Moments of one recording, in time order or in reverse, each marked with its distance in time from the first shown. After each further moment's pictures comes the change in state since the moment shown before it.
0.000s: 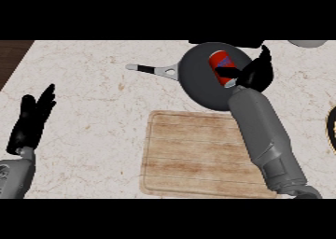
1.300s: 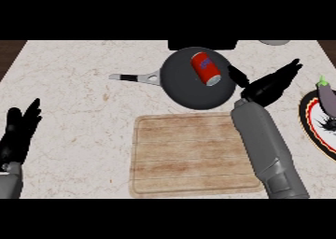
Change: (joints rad) left arm 0.099 0.015 0.052 -0.013 -0.002 0.012 0.008; right arm 0.134 0.004 0.096 -0.096 -0.183 -0.431 -0.140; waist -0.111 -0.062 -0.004
